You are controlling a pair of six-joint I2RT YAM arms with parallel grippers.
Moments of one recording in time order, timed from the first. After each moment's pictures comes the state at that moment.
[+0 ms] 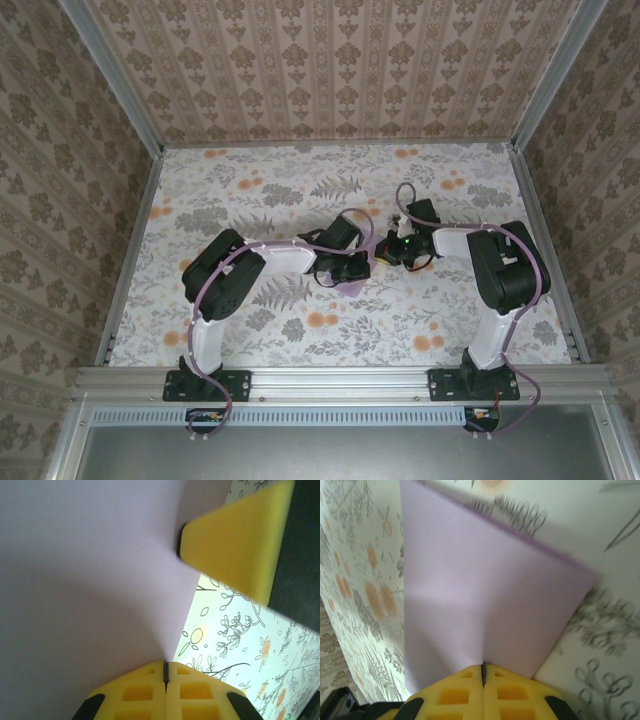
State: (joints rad) left arm -0.89 2.00 1.17 -0.14 0.38 -0.86; right arm 0.20 1.85 0.91 -0.14 -0.61 0.63
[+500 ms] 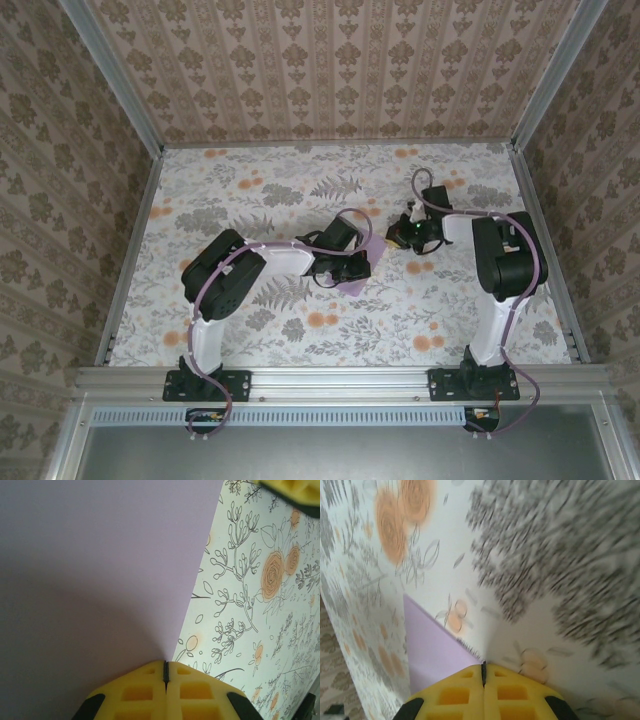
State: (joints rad) left arm -0.88 2.00 1.14 -0.07 0.39 -0.87; right arm 0.09 1.94 1.03 -0.15 -0.61 0.63
